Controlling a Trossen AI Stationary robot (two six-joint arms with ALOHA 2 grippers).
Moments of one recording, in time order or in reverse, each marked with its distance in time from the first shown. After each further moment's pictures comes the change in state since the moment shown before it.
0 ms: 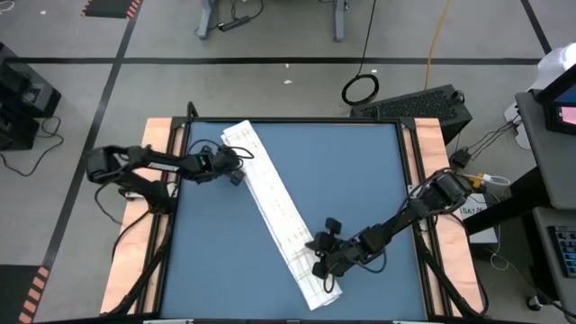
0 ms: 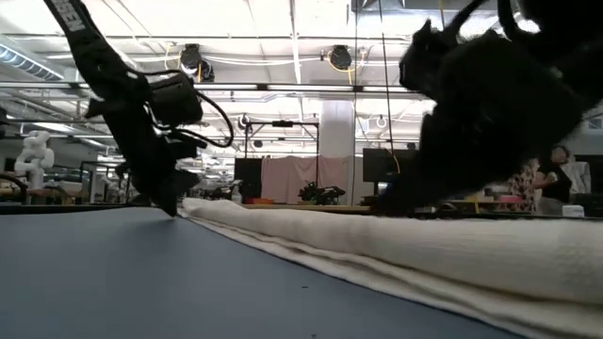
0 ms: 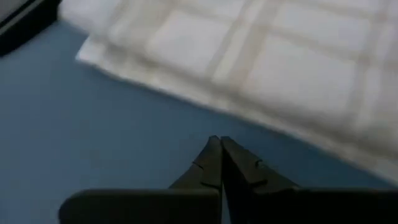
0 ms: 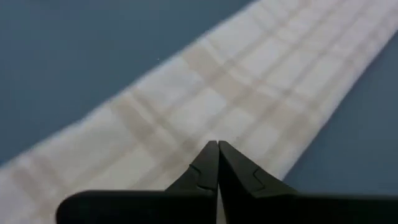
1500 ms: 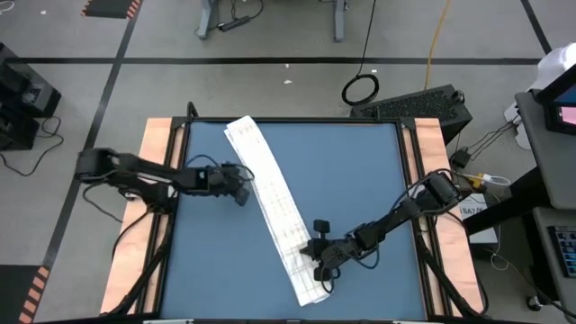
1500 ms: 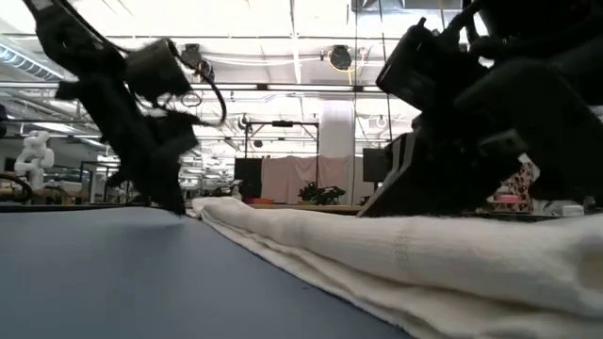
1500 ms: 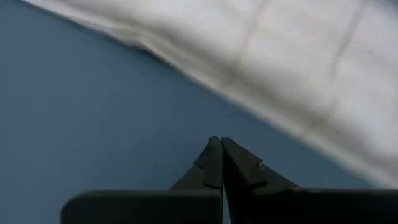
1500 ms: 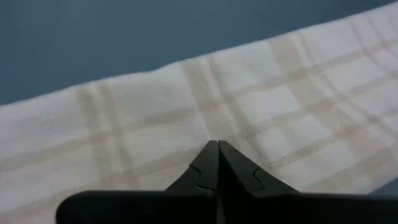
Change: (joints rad) left arm -0.273 -0.104 -0.030 0.011 0.188 -0.372; right arm -0.060 0.052 0.001 0.137 -0.202 -0.334
